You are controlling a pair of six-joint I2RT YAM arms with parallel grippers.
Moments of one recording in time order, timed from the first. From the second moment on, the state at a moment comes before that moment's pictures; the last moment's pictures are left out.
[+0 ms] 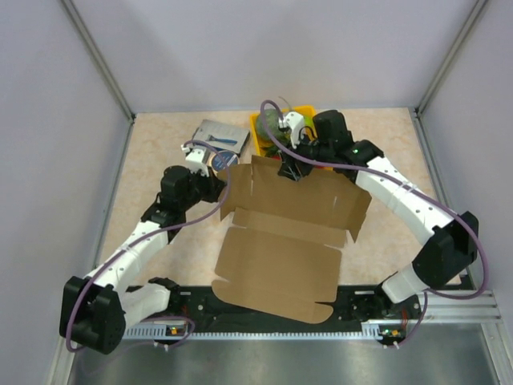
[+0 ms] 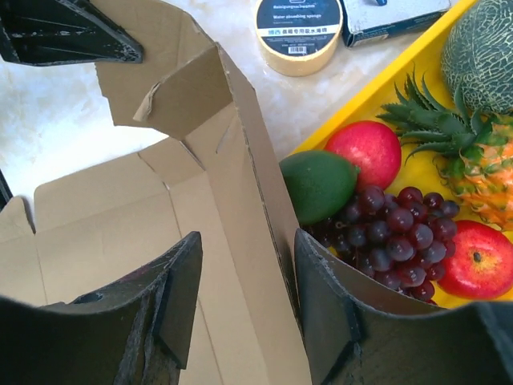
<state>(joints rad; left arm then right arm) -0.32 1.09 0.68 0.06 0.24 -0.24 0.58 1.52 1.43 -0.53 -0.41 -0.21</state>
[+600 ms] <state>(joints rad) -0.38 0.92 0.49 0.16 0.22 -0.25 0.76 1.47 1.30 -0.44 -0.12 -0.38</state>
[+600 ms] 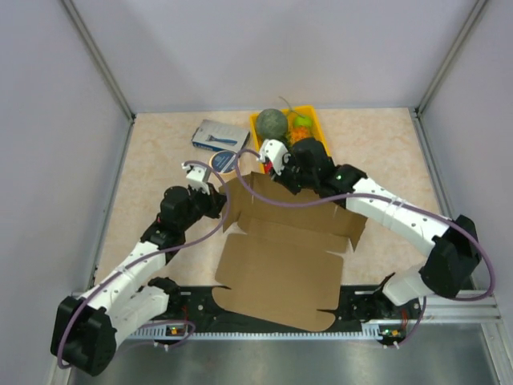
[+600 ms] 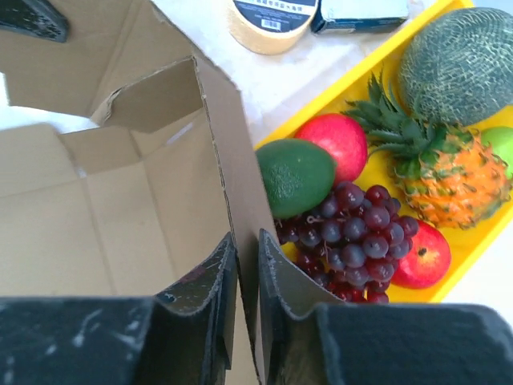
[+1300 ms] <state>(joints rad) -0.41 0.73 0.33 0.24 0.07 -0.30 0.86 1.05 1.22 -0.59 0.18 0.55</state>
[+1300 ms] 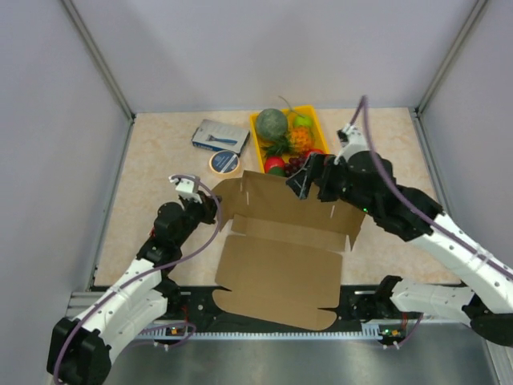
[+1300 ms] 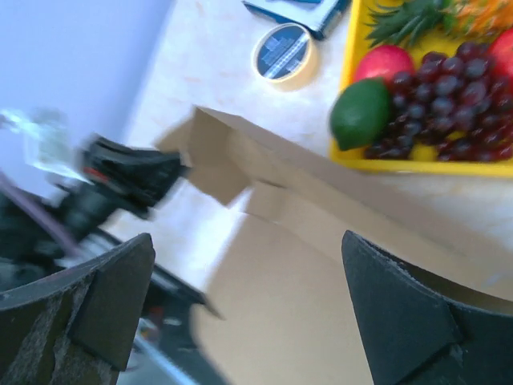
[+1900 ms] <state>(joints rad) -0.41 0.70 0.27 0.30 0.02 -0.29 0.84 1.13 1.22 -0.86 0.40 1.90</state>
